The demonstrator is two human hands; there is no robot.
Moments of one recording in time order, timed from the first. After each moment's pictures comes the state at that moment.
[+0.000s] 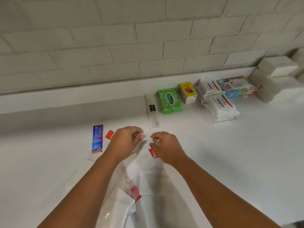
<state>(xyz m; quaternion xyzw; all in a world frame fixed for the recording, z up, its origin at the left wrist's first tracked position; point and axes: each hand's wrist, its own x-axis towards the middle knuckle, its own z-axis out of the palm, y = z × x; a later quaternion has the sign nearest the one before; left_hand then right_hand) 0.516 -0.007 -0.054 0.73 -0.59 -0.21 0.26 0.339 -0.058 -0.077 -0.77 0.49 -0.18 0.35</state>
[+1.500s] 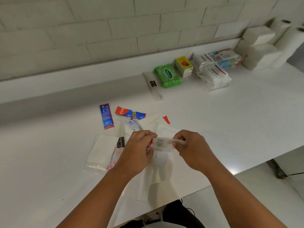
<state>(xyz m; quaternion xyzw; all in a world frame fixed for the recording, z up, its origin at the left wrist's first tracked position) 0.516 0.132 -0.089 0.62 -0.72 -0.19 0.24 0.314 0.106 -0.025 -0.66 0.63 -0.17 0.38</state>
